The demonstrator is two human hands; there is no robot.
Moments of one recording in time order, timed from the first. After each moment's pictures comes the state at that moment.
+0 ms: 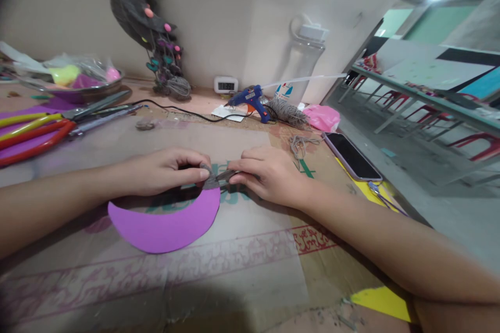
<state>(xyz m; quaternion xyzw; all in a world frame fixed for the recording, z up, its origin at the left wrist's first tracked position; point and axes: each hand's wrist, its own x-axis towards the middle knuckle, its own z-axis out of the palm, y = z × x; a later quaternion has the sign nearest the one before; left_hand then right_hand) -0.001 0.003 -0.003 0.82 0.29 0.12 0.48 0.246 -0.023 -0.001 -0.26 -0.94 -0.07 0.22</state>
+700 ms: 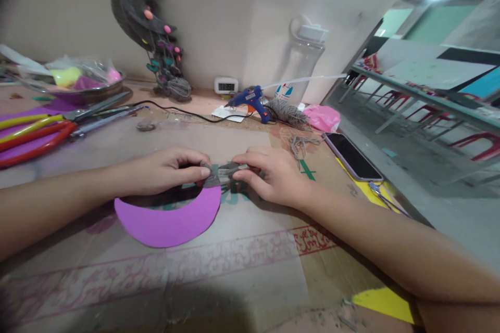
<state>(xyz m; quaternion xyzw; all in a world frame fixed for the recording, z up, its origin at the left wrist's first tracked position) -0.002 0.003 -0.004 0.81 0.32 0.12 0.48 0.249 -0.028 -0.004 -0.33 -0.91 0.00 0.26</state>
